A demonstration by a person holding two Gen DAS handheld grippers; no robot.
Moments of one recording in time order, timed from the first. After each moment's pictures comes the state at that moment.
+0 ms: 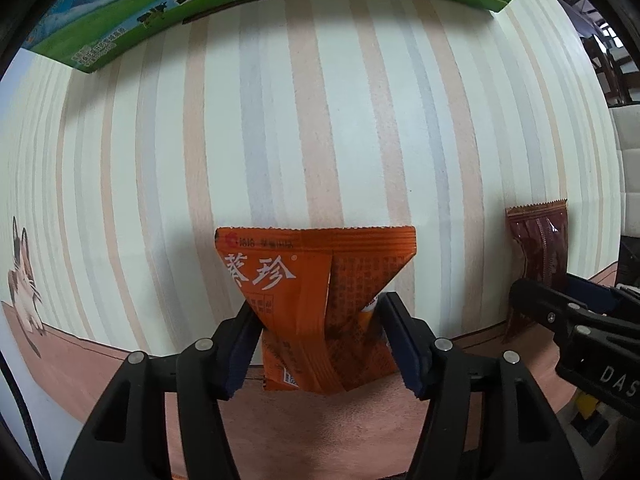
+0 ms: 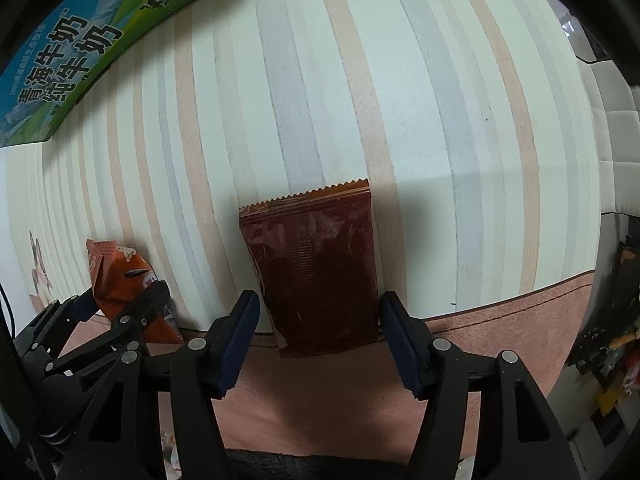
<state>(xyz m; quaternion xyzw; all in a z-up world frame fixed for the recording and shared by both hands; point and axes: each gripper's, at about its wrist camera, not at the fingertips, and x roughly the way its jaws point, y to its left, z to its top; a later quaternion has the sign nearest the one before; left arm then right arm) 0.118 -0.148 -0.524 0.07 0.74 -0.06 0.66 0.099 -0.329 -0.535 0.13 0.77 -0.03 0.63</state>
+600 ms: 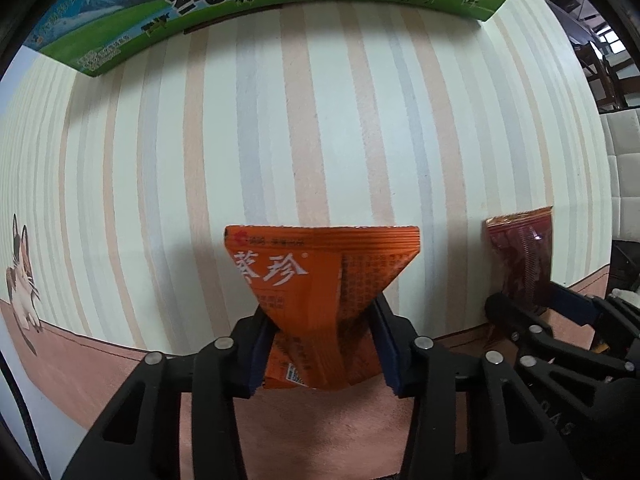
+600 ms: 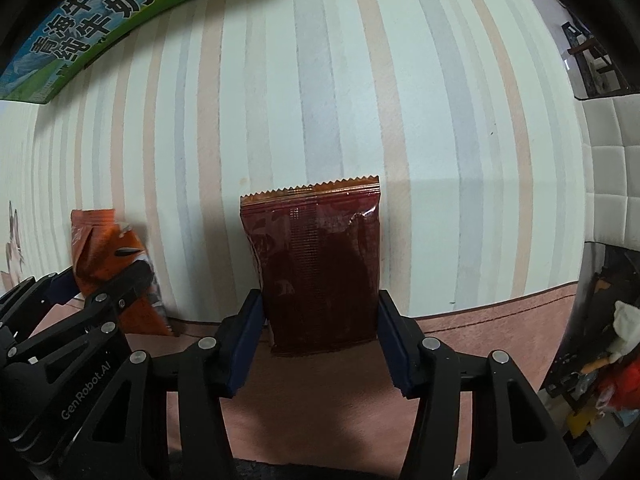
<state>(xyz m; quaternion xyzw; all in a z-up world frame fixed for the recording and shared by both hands) 0.100 -0.143 -0.496 0.06 0.73 -0.07 0.67 0.070 -0.287 -0.522 0.07 0.75 -0.03 0.65</state>
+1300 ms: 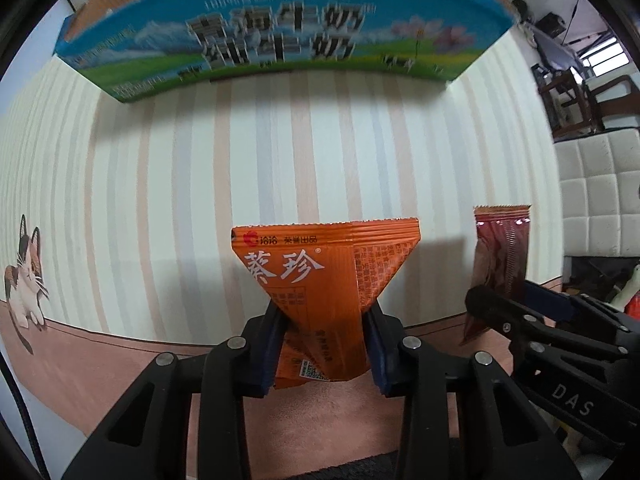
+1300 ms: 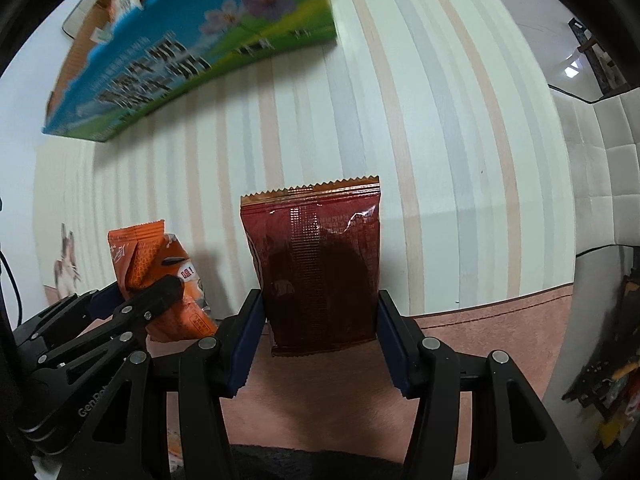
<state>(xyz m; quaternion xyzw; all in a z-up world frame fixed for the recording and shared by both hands) 0.106 -0.114 -0.419 0.01 0.71 -0.09 0.70 0.047 -0.299 -0.450 0.14 0.71 0.01 0.69</state>
